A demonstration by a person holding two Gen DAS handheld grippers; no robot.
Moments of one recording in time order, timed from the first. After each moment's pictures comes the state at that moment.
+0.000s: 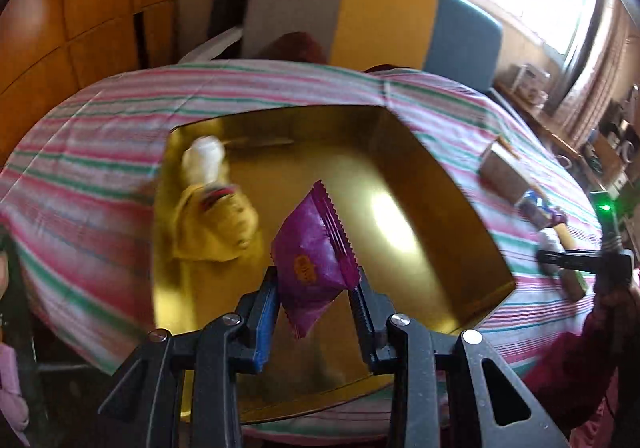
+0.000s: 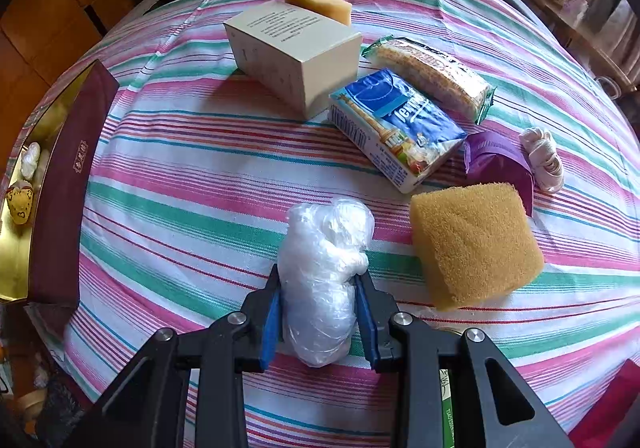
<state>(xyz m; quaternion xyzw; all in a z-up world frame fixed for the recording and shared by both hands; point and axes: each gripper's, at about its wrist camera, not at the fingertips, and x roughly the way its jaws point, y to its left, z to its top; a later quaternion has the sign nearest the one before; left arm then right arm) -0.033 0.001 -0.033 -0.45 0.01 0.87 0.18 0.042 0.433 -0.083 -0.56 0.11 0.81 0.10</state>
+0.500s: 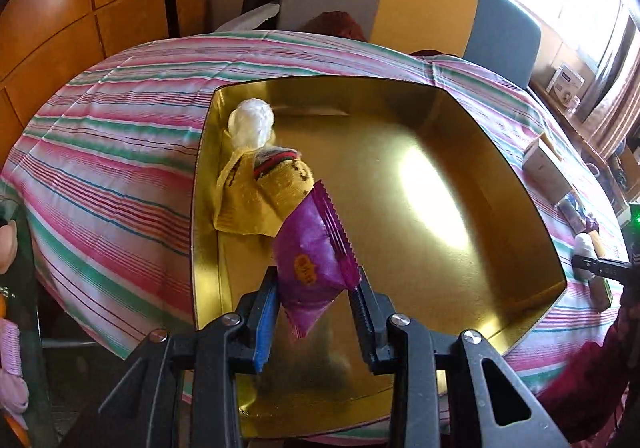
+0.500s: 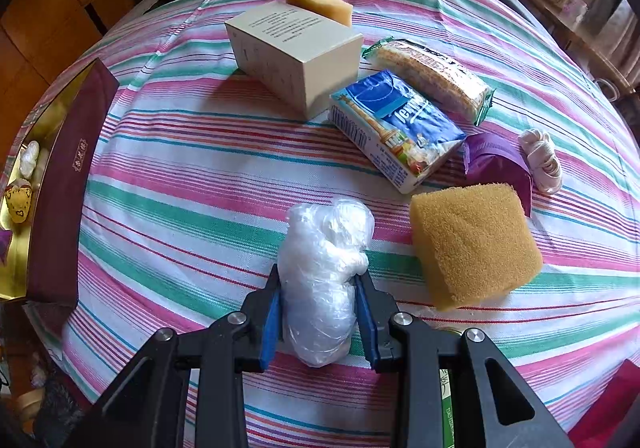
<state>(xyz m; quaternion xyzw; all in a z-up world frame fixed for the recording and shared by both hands) -0.043 -0.020 -0.059 -0.49 0.01 0.86 0.13 0.042 0.432 -0.082 -0.56 0.11 0.81 0.10</state>
